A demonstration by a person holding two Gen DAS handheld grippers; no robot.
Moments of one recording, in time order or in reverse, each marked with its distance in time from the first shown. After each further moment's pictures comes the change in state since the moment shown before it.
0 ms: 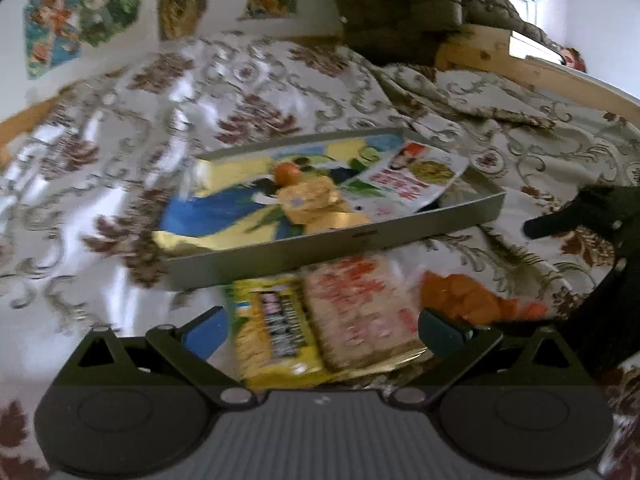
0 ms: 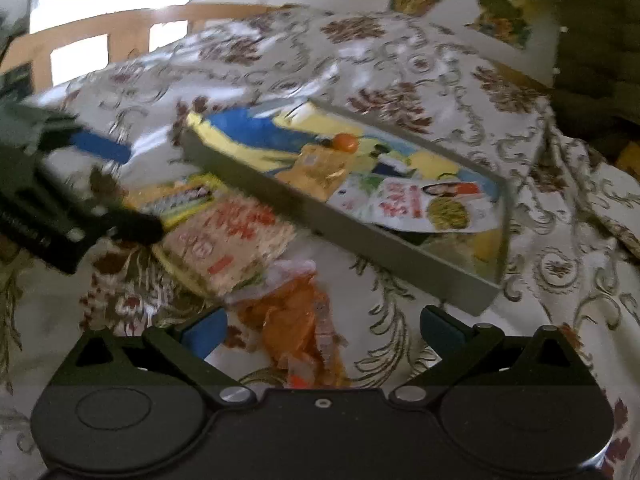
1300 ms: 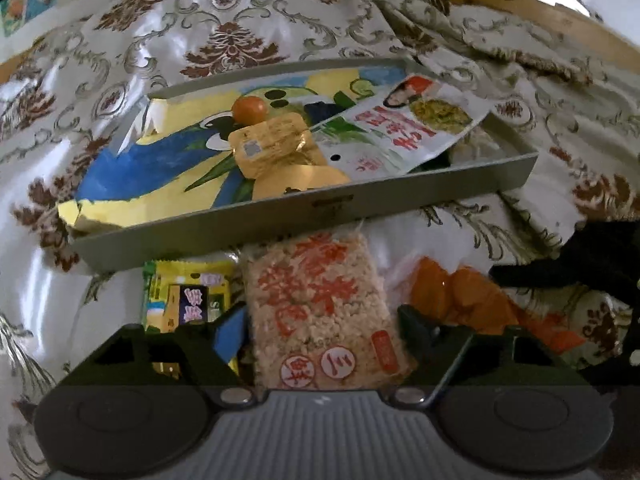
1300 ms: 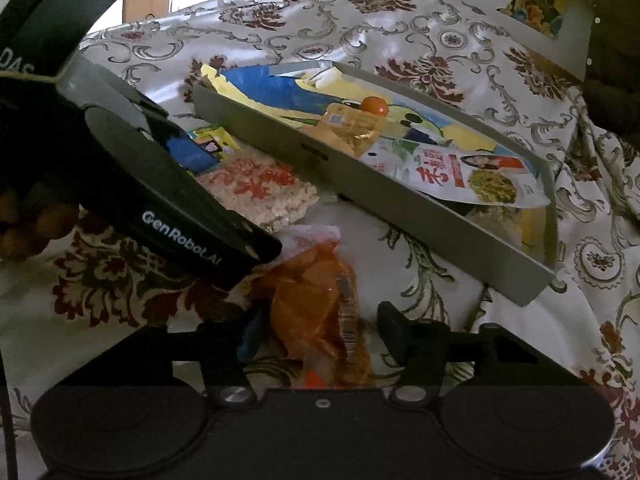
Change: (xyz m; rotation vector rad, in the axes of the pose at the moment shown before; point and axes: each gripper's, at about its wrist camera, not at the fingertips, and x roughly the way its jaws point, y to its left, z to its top) left arm 0.075 -0.022 0.015 -0.045 0.185 0.014; right arm 0.035 0.006 -0.012 -0.030 0.041 0.048
